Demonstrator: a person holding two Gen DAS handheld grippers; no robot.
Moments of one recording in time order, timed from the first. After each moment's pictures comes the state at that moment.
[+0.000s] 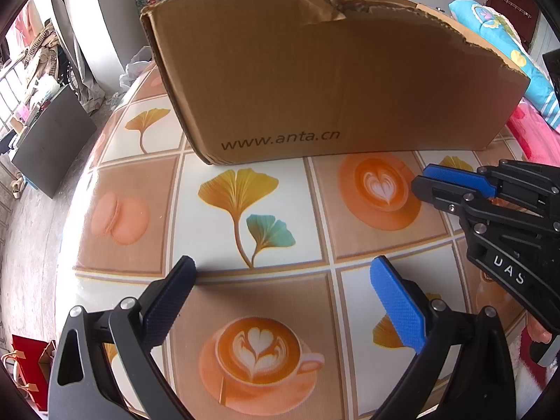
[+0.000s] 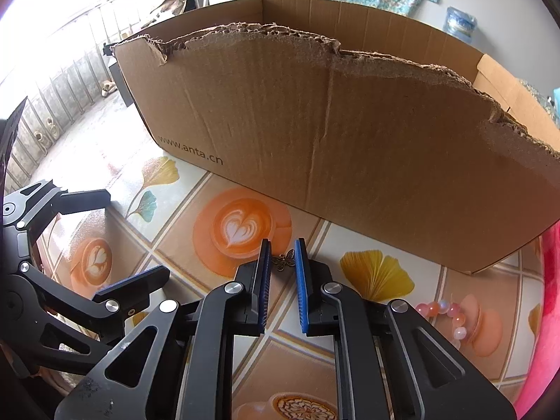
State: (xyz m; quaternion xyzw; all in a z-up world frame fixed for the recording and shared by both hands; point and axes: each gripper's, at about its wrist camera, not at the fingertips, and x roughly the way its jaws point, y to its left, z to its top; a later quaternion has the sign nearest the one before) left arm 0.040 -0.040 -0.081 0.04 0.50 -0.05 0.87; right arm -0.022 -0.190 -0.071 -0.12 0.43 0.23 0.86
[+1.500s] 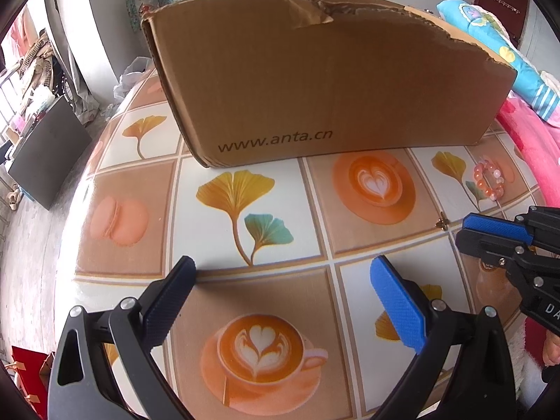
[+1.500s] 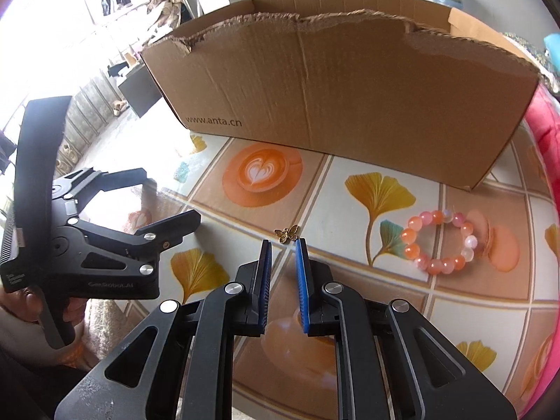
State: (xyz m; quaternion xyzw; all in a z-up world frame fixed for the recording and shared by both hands) left arm 0.031 -0.038 -0.081 0.06 0.48 -0.07 0.87; right arm -0.070 -0.245 -0.060 -0.03 0.45 0.26 0.85
